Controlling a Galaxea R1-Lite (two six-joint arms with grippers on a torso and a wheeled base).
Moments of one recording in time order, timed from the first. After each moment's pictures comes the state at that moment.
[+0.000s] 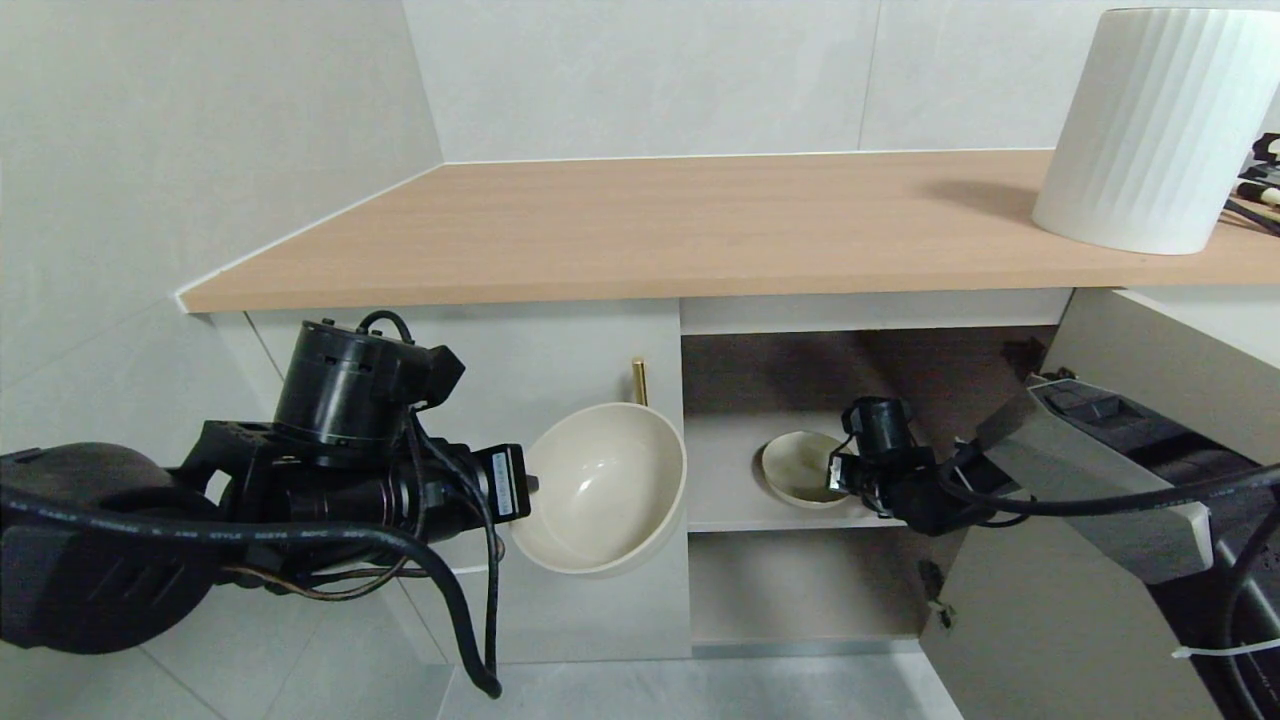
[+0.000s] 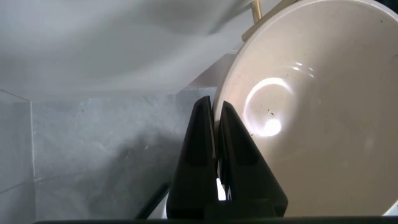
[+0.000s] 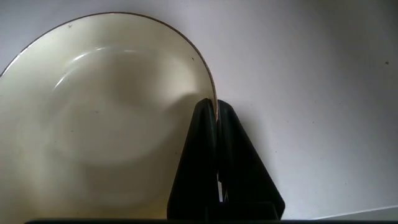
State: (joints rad) left arm -0.46 1.64 -0.84 -0.17 0.03 -0.51; right arm 0.31 2.57 -1.49 -0.49 -0.36 0.33
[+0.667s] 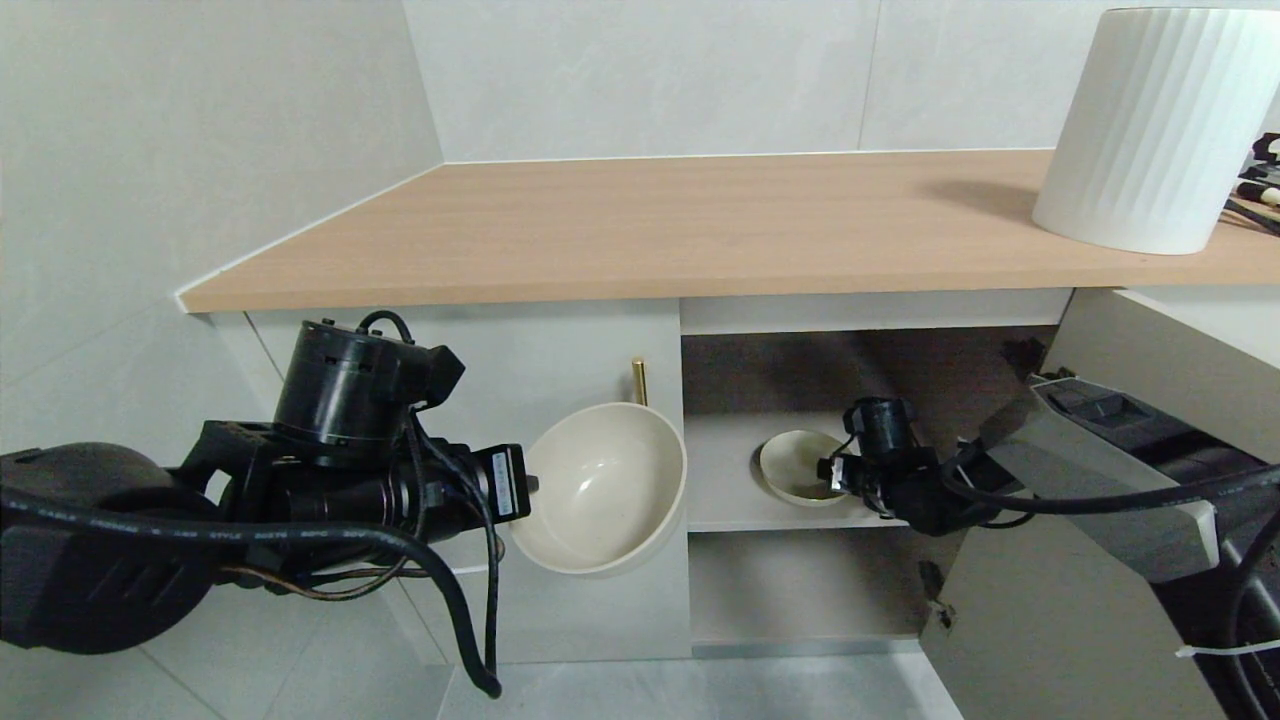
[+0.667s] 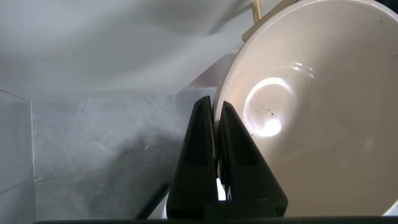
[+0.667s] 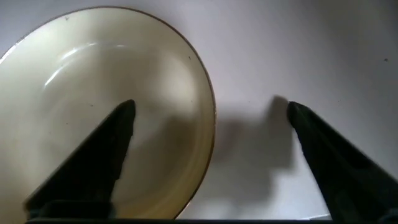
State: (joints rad) left arm -0.46 1.64 -0.84 -0.17 0.03 -0.51; right arm 0.31 2.56 -1.47 -0.49 -0.35 0.34
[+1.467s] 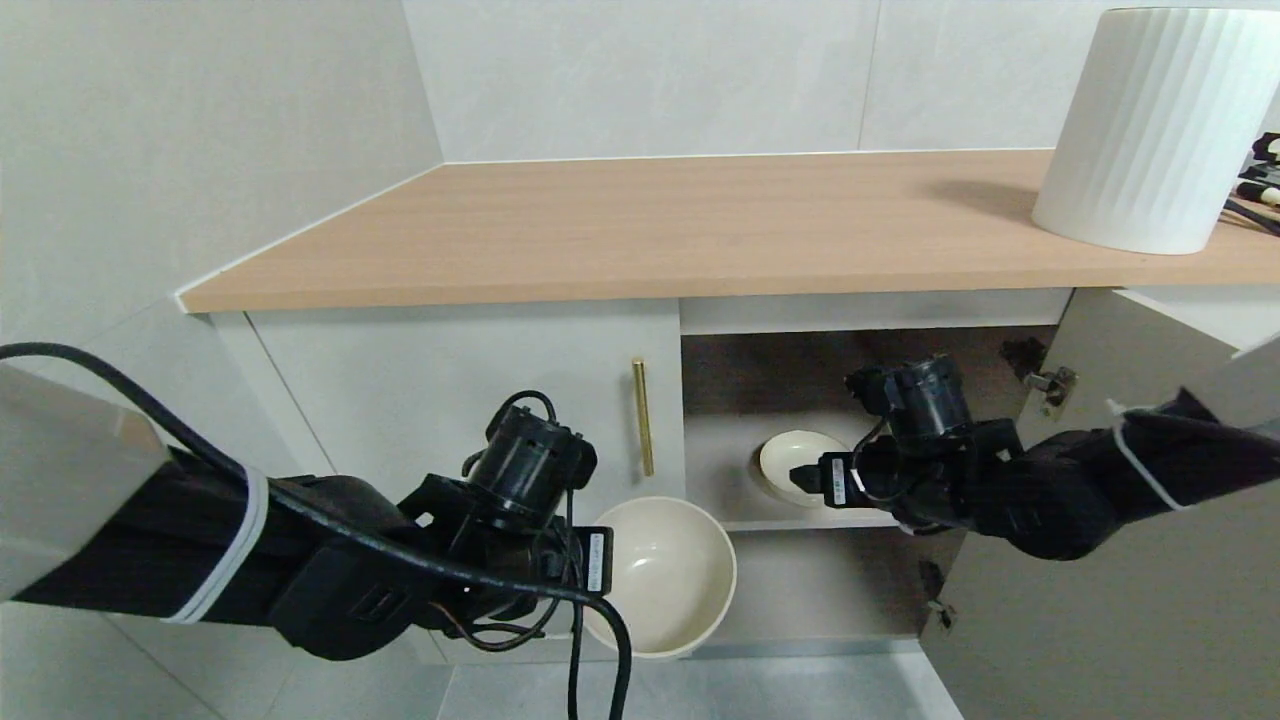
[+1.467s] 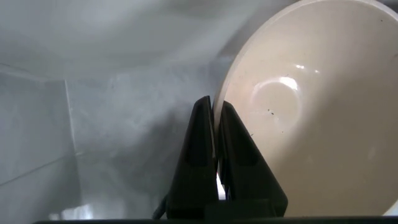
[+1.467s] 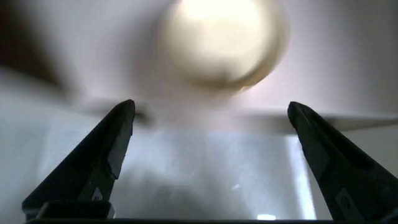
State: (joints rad) left arm -0.63 1.90 -0.89 -0.14 0.22 -0.48; right arm 0.51 2.00 -1.04 -0.35 -0.19 0.30
